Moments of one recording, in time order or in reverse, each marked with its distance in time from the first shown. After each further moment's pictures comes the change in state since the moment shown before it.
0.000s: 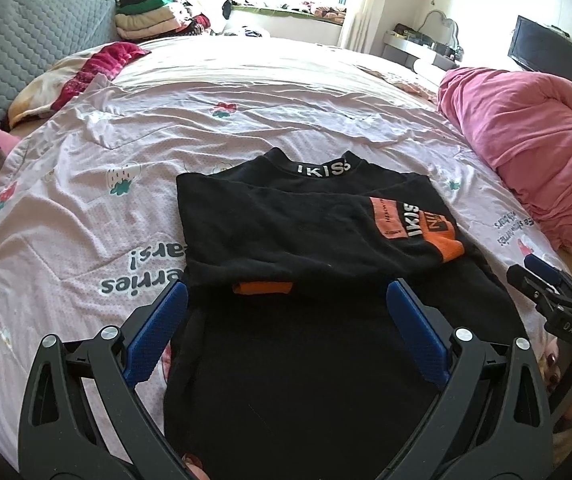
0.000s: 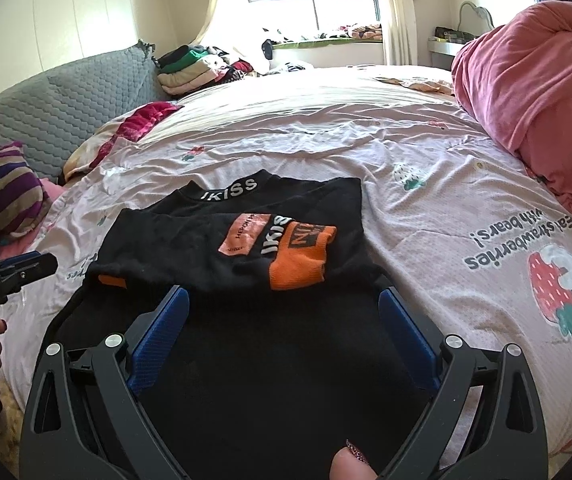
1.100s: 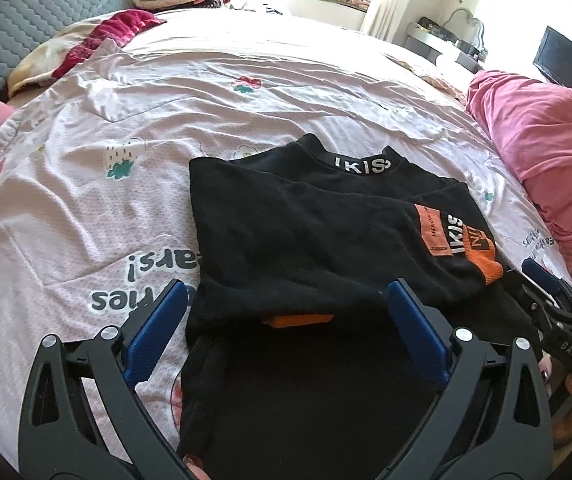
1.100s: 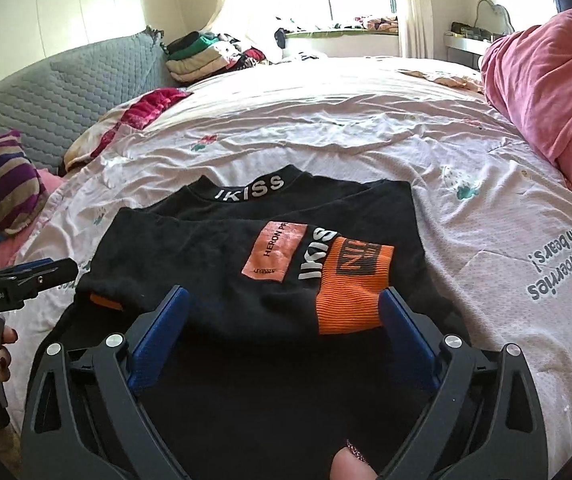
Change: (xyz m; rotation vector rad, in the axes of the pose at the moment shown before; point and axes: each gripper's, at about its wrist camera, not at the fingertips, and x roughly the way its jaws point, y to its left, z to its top) left arm 0.049 0.038 0.019 -0.078 0.078 0.020; right arm 0.063 0.035 0.025 -0.023 0.027 0.026
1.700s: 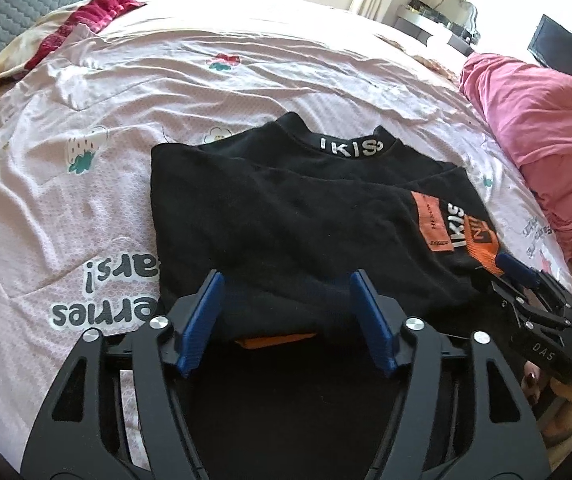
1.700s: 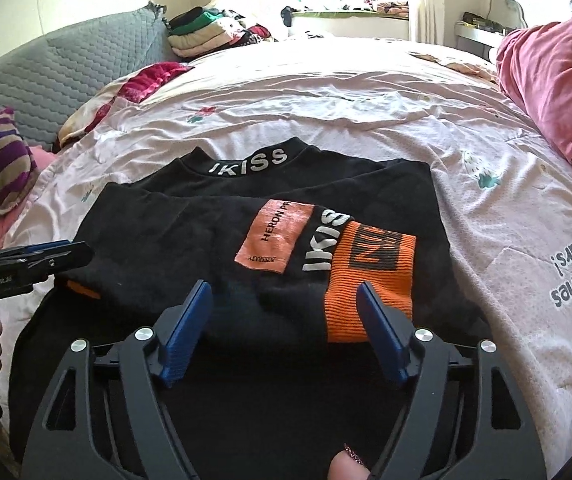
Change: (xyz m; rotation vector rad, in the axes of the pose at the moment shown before) left arm 0.033 -0.008 0.009 0.013 0.069 -0.052; right arm 0.039 0.003 0.000 -0.040 0.086 -0.007
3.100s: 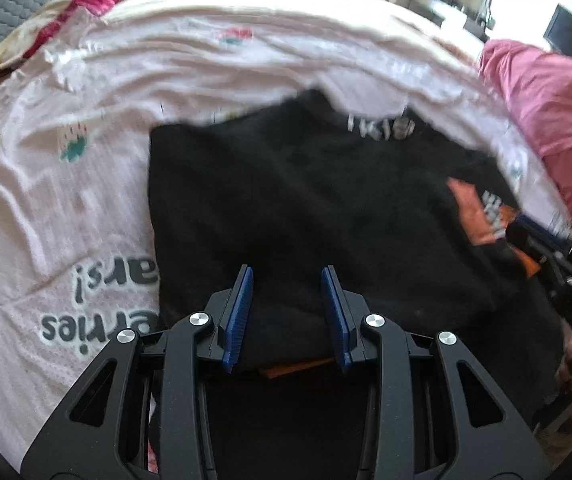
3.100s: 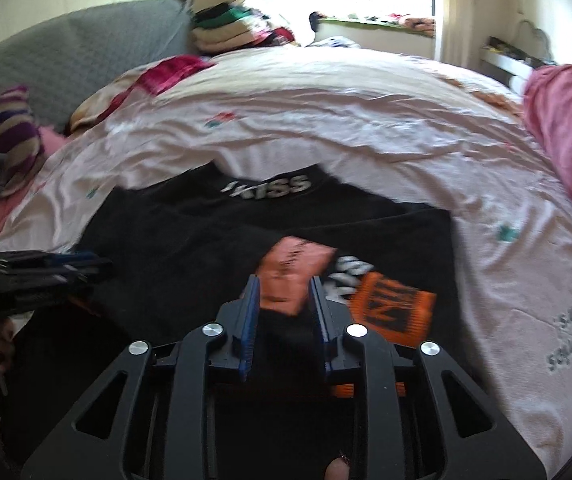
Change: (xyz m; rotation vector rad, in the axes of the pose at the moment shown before) left arm 0.041 0.011 0.004 0.008 0.083 0.053; right arm 0.022 0.022 0.030 -0.125 0.017 0.050
